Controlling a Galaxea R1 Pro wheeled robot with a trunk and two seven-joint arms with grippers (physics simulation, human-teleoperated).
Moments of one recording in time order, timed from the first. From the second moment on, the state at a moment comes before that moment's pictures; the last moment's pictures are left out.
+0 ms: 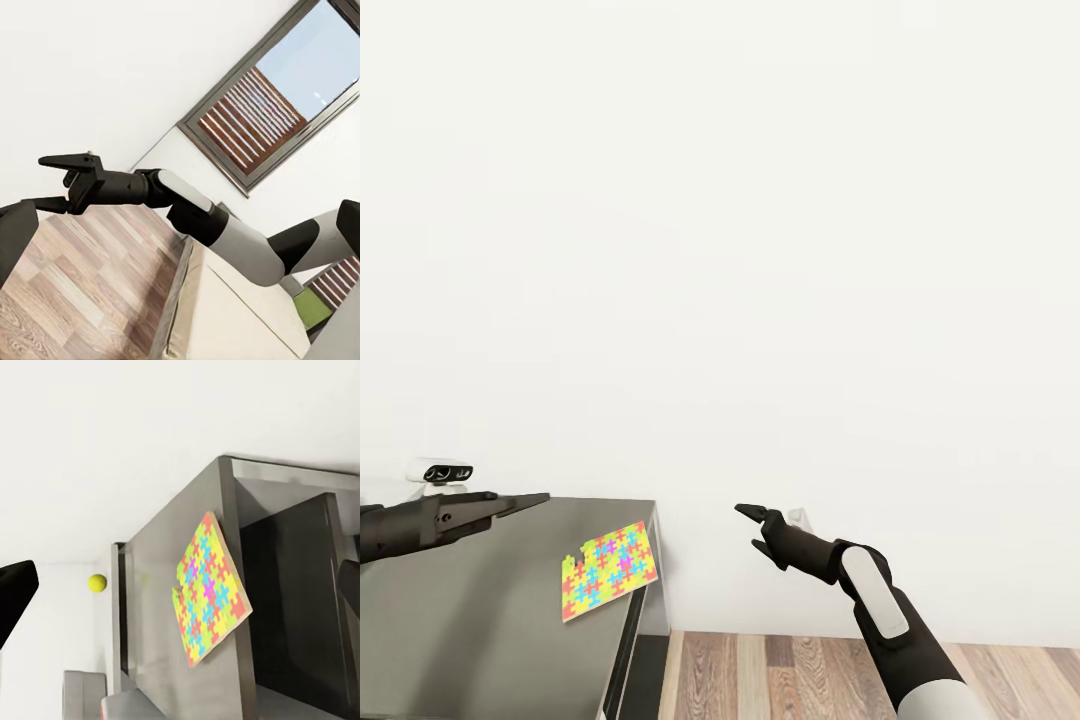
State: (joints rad) left arm -0.39 0.54 0.19 -1.40 0.52 1.03 -1.57; right arm -0.47 0.06 0.04 -1.01 -1.09 0.78 0.11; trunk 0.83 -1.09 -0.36
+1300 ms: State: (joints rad) left arm -0.39 0.54 0.19 -1.40 0.52 1.03 -1.57; right arm -0.47 0.06 0.04 -0.95 -1.08 0.77 0.10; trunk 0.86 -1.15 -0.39
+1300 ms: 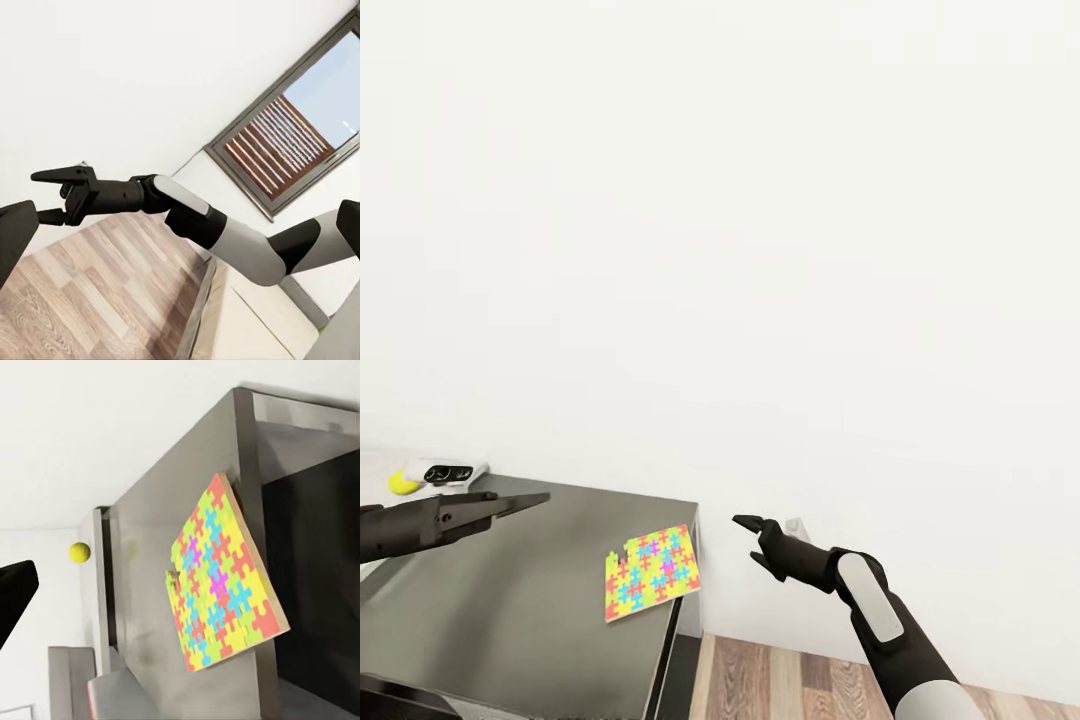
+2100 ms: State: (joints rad) left arm -0.39 0.54 0.19 -1.40 0.52 1.03 -1.57; right arm -0.47 0.06 0.04 -0.94 -1.08 0.77 0.10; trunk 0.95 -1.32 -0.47
